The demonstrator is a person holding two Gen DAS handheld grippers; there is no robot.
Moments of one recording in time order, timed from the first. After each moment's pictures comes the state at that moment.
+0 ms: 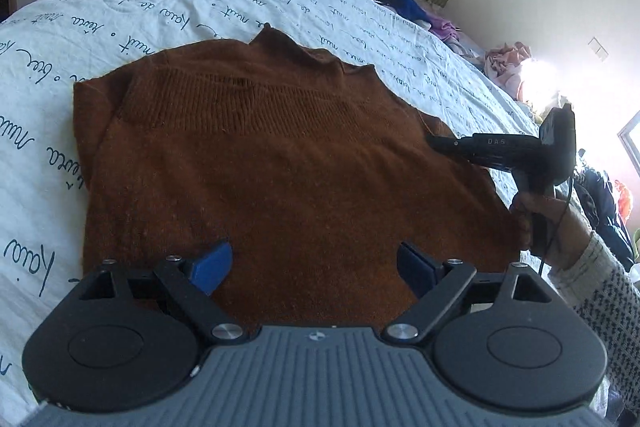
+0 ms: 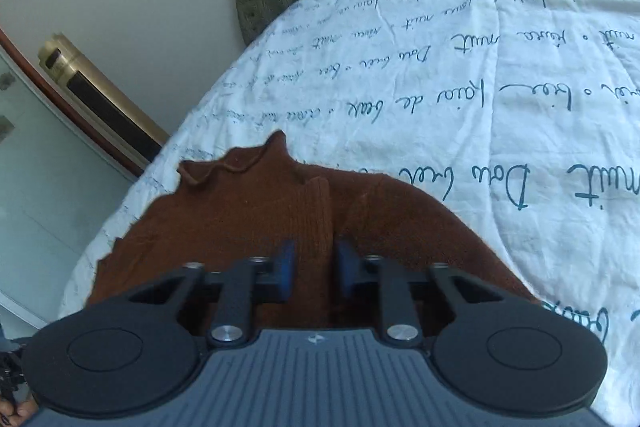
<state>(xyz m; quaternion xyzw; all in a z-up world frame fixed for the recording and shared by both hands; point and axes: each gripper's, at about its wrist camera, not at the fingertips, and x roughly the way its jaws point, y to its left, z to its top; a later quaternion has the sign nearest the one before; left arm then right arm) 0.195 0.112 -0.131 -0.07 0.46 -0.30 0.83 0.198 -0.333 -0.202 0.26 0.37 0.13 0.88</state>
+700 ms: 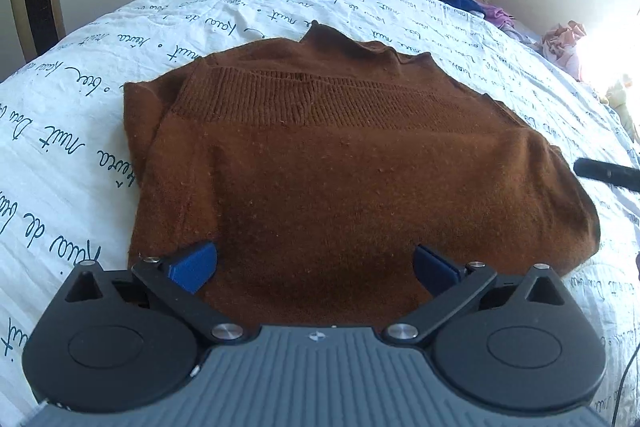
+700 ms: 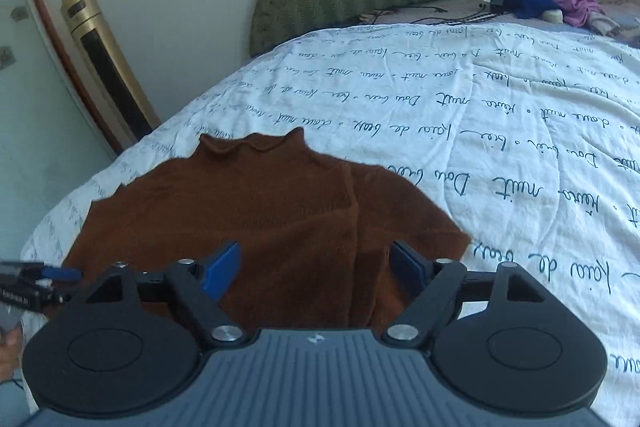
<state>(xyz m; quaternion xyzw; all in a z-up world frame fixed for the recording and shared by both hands) 0.182 0.098 -0.146 0.02 0.44 -0.20 0.88 0.076 -0.304 -0.160 0.13 0.32 0.09 0.93</state>
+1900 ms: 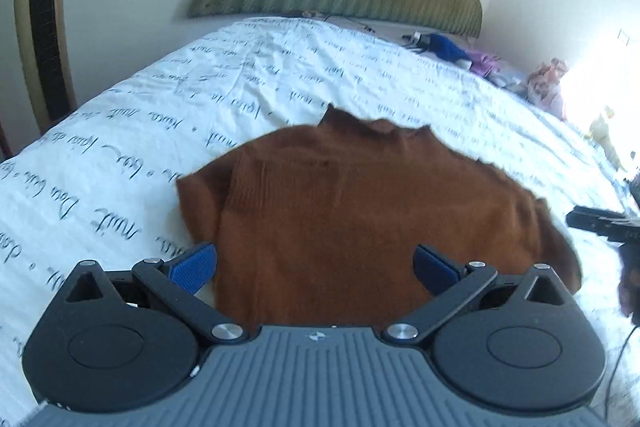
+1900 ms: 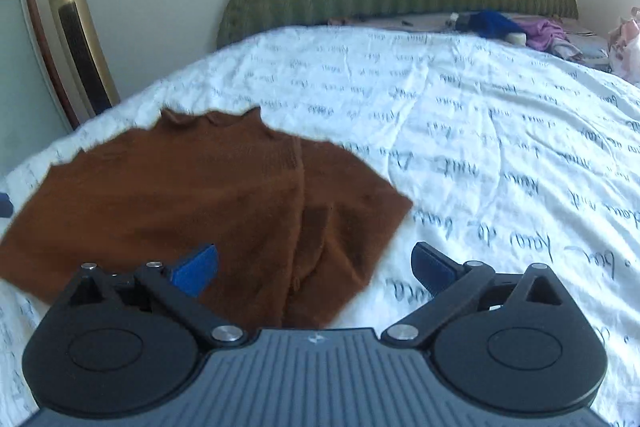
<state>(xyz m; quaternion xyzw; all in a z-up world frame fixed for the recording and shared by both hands) 0.206 0.141 -0.088 -0.01 0.37 -0.24 0.90 0.070 -0.317 -0.163 0.13 0.29 0.05 0.95</state>
